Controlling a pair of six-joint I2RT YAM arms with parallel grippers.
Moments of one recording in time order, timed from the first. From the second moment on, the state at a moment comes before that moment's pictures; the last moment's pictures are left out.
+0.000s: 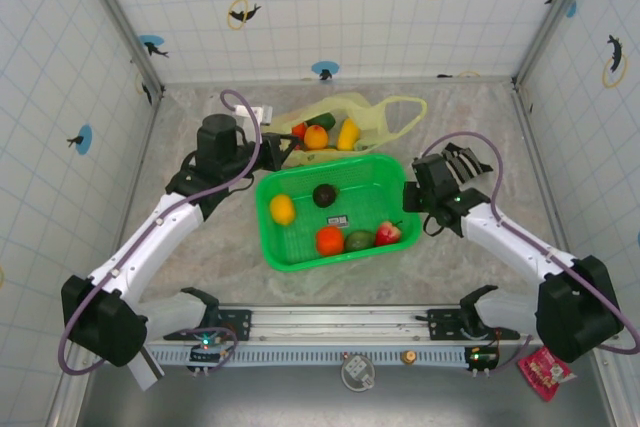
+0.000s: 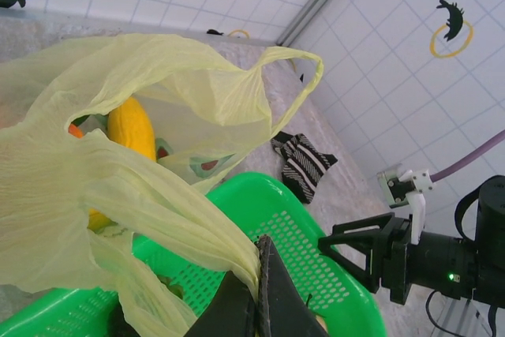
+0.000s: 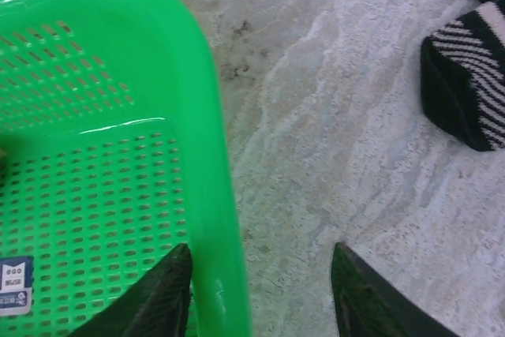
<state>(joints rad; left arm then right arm) -0.44 1.17 0.98 -0.18 0.46 -0.45 0.50 1.20 0.70 -0.42 0.15 0.42</state>
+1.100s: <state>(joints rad) -0.44 1.18 0.98 -0.16 0.48 -0.45 0.75 1.29 0.63 -0.23 -0.05 0.82</state>
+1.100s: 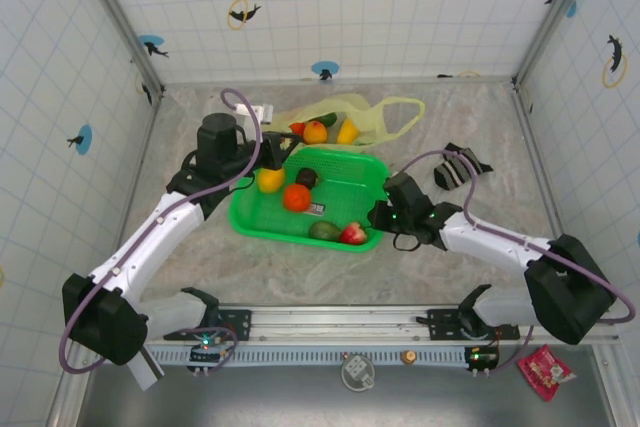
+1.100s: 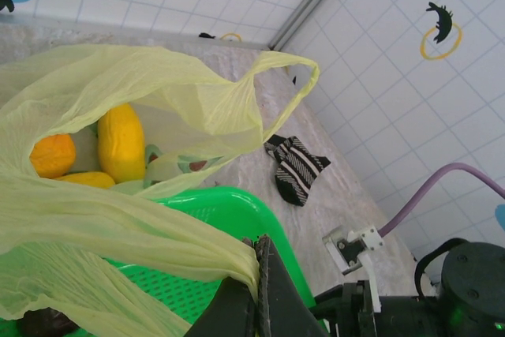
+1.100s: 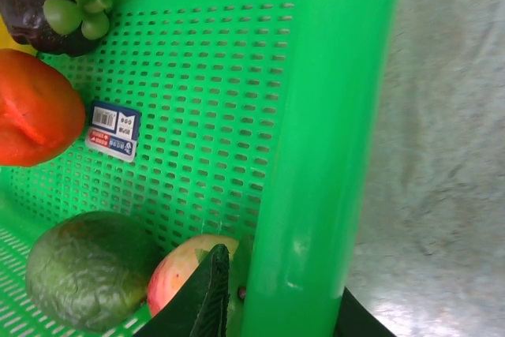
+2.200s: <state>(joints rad) -0.44 1.19 1.00 -0.14 0.49 -0.47 0.77 1.36 0.73 -0.15 -0.24 0.68</state>
